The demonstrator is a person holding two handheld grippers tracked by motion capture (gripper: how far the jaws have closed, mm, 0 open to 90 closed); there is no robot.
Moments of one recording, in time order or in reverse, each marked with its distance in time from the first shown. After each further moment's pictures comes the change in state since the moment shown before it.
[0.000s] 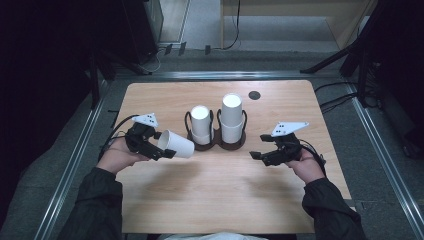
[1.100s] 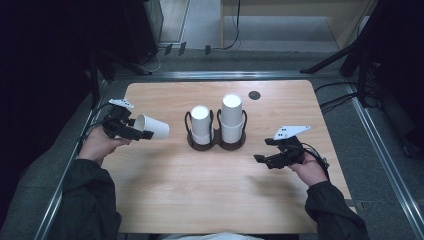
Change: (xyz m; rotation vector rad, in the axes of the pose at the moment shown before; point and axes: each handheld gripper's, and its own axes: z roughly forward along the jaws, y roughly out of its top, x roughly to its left) left arm 0.062 -0.014 -0.037 0.021 0.180 -0.212; right arm -0.004 -0.015 -0.001 0.054 -0.041 0.019
